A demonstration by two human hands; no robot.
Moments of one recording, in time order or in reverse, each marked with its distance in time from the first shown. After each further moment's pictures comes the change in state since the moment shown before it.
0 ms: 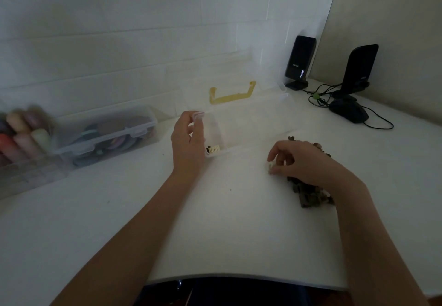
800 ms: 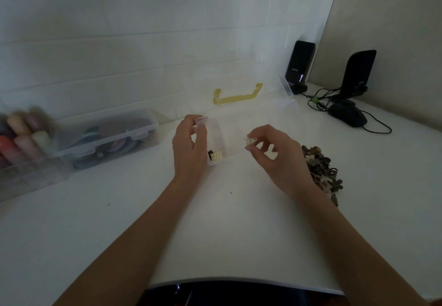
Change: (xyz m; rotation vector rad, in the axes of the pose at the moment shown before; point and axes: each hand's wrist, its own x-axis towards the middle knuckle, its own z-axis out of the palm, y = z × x) left_hand -0.007 0.002 -0.001 0.017 0.009 0.045; right_hand 0.013 -0.038 0.038 0.150 0.598 -0.309
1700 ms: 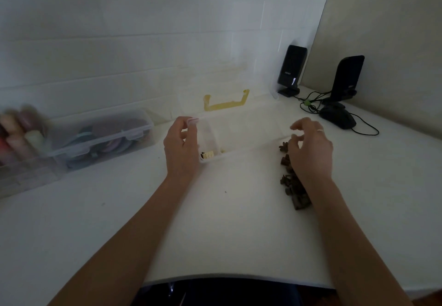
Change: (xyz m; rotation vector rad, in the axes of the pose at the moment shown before) left_hand 0.004 -0.002 -0.003 -0.018 0.039 -0.061; right_hand 0.002 0.033 -0.033 -0.415 0.192 0.389
